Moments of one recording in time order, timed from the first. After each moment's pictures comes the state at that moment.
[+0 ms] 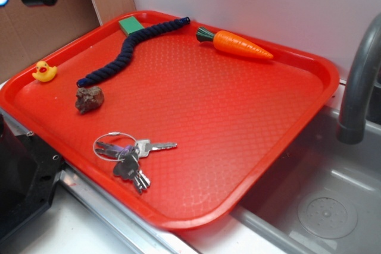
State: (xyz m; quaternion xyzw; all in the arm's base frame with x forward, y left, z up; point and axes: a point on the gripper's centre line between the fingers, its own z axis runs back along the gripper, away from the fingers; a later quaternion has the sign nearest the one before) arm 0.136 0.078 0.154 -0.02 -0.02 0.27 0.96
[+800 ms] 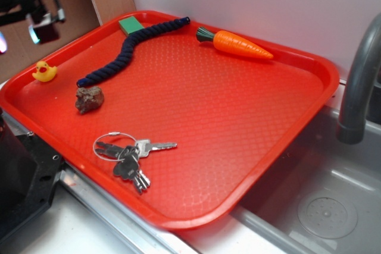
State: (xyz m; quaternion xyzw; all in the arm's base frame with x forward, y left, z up) arm 0.120 0.161 0.079 0.06 -0.07 0.57 0.82
